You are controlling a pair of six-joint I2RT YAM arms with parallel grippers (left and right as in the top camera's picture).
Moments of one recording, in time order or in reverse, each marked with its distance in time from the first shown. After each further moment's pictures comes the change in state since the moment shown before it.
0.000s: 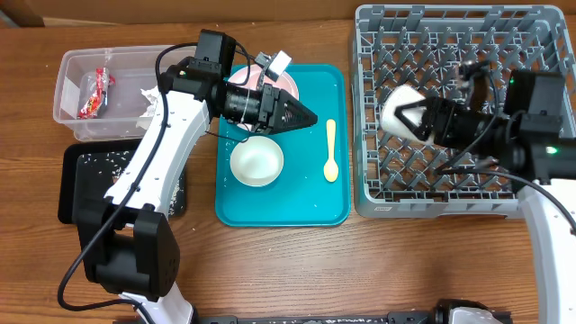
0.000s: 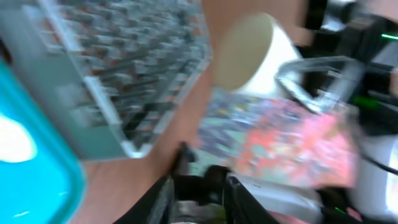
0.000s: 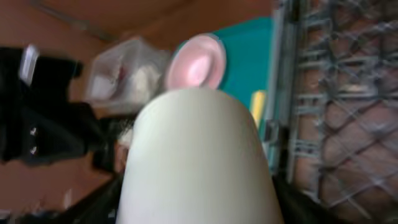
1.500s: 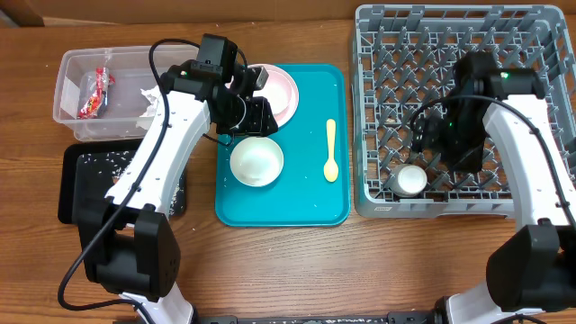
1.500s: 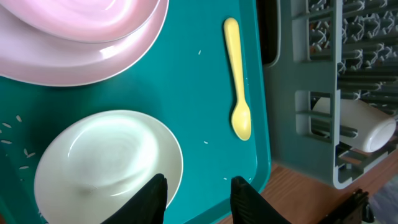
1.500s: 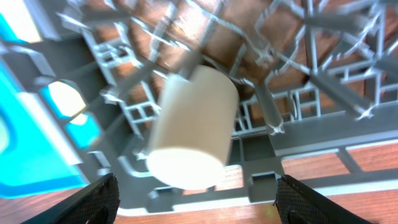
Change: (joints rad) left arm -0.008 0.000 0.000 -0.084 -0.801 0.000; right arm 0.083 0.429 0.269 -0.534 0.568 0.072
